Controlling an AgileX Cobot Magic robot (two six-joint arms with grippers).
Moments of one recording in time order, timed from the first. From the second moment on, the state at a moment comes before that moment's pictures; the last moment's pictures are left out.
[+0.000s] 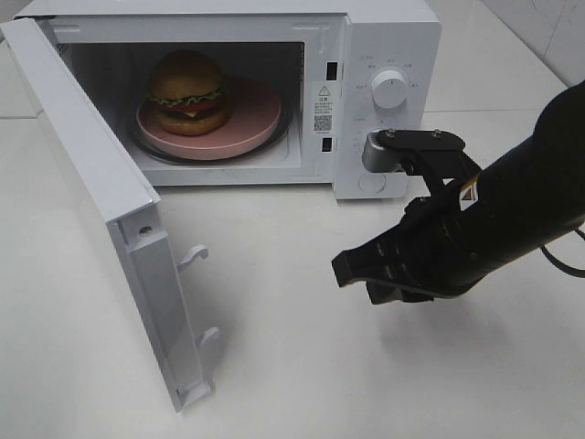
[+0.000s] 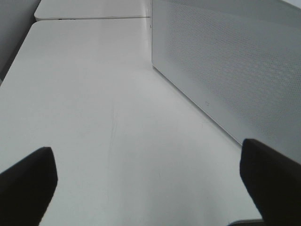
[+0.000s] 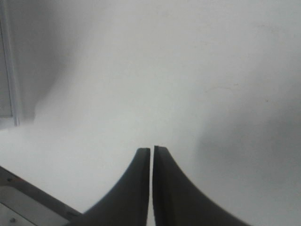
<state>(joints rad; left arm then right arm) 0.09 0.00 -0.52 -0.15 1.09 0.14 0.59 1.48 -0.70 0.26 0.38 0.06</state>
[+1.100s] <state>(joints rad) 0.09 0.00 -0.52 -0.15 1.09 0.14 0.59 1.27 -0.70 0.18 0.71 -1.24</state>
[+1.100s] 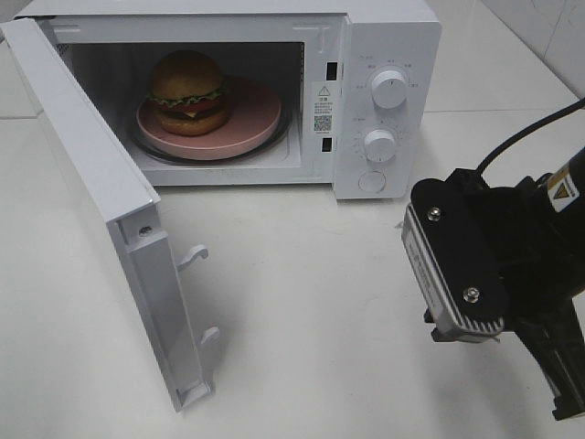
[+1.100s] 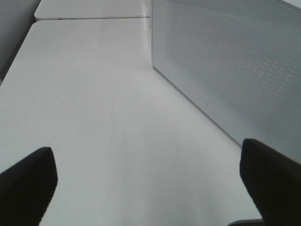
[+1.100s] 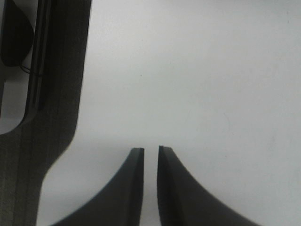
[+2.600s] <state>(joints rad) 0.09 0.00 -0.52 -0.15 1.09 0.14 0.69 1.51 -0.97 -0.29 0.52 -1.03</state>
